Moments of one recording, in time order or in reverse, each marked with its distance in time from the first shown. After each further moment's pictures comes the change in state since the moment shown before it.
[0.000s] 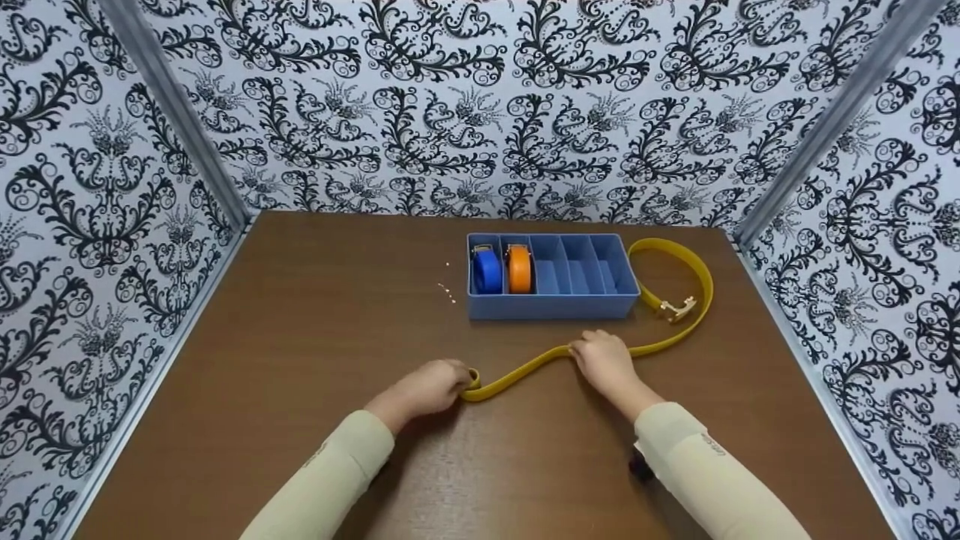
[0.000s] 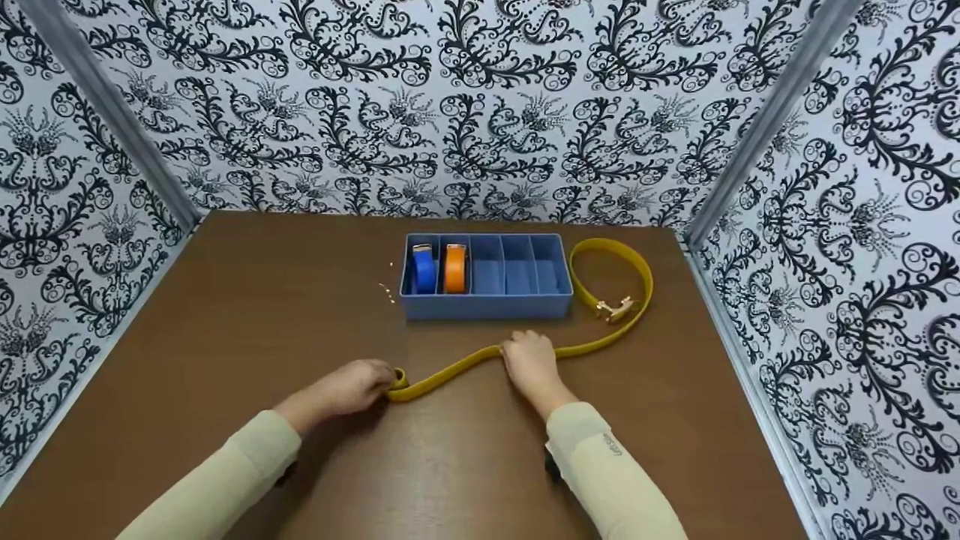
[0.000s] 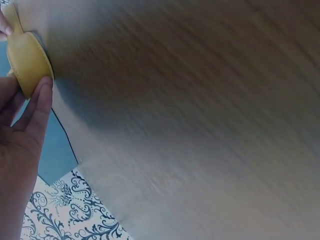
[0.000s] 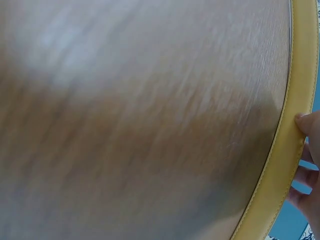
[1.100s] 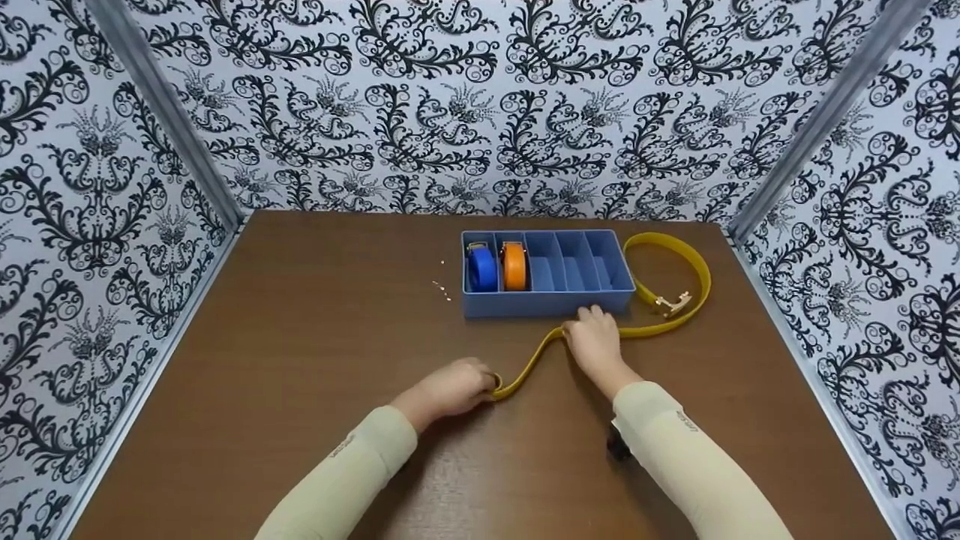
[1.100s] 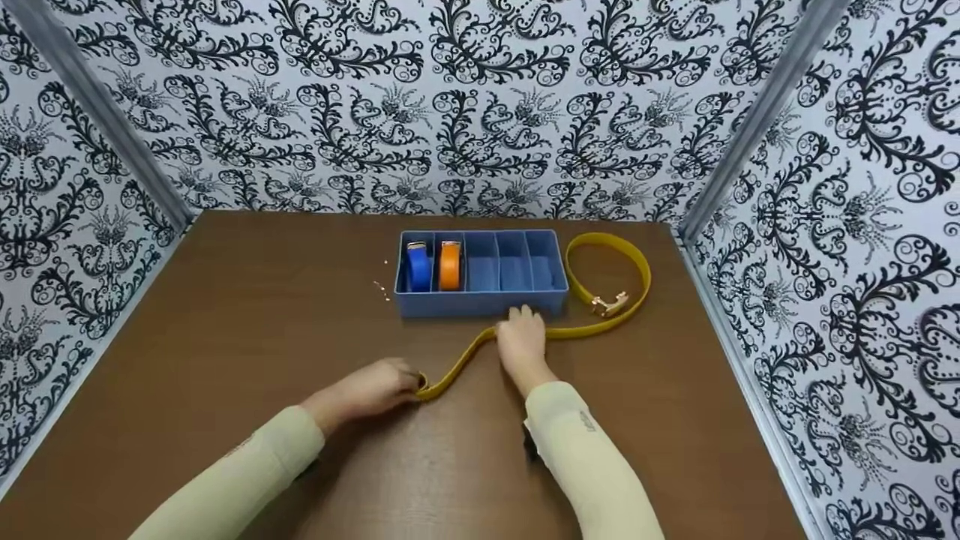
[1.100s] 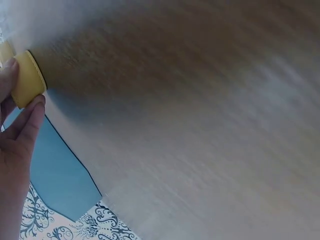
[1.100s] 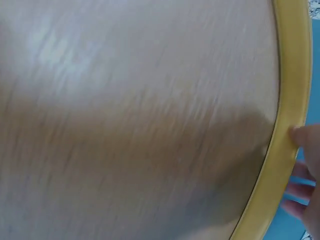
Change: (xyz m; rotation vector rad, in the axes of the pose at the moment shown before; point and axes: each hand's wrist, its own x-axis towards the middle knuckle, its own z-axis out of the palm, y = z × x) left_hand 0.029 0.024 0.013 0.211 0.032 0.236; right_hand 0.027 -0.006 0.003 -0.125 0.027 0.145
